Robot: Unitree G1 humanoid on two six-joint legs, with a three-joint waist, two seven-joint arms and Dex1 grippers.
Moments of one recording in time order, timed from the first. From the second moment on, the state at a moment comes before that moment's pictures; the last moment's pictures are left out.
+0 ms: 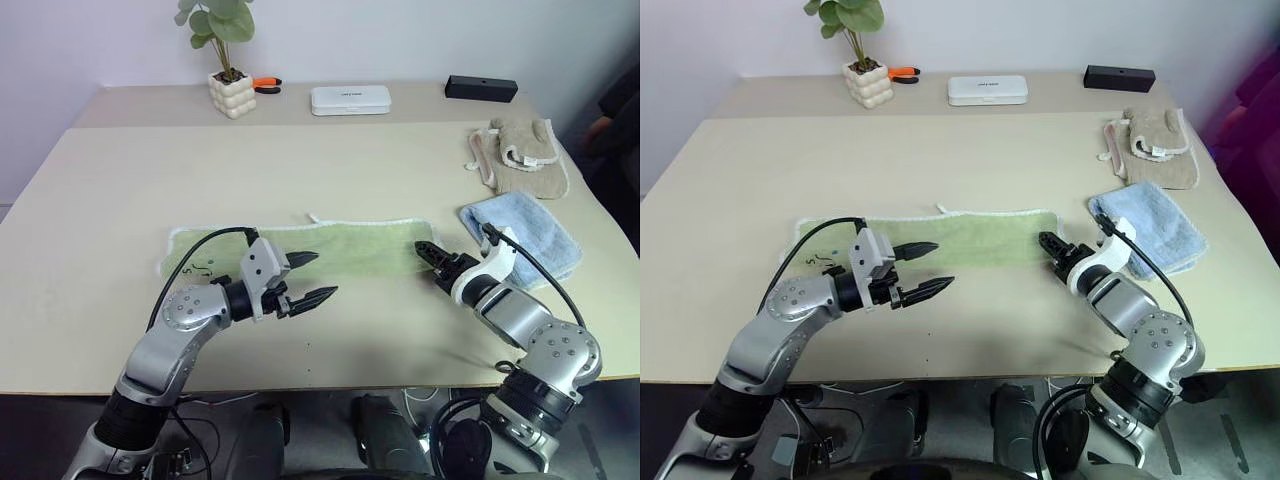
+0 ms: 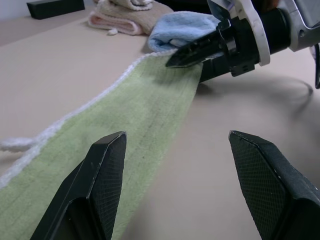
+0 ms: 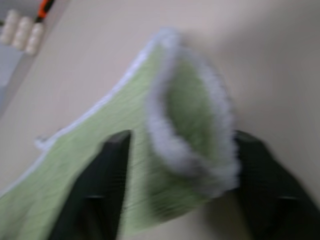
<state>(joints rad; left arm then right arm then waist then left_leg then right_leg) -0.18 0.48 -0.17 -0.38 -0.35 0.36 -0.76 -0.38 -0.02 -0.74 -0.31 0.83 1.32 -0.16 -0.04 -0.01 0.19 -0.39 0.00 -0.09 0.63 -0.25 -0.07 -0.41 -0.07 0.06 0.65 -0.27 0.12</state>
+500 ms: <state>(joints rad) -0.18 0.49 -0.12 -0.31 -0.32 0.35 -0.73 -0.35 -0.53 -0.61 -0.38 0.86 1.28 0.05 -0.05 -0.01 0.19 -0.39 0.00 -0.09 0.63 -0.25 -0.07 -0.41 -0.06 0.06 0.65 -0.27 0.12</state>
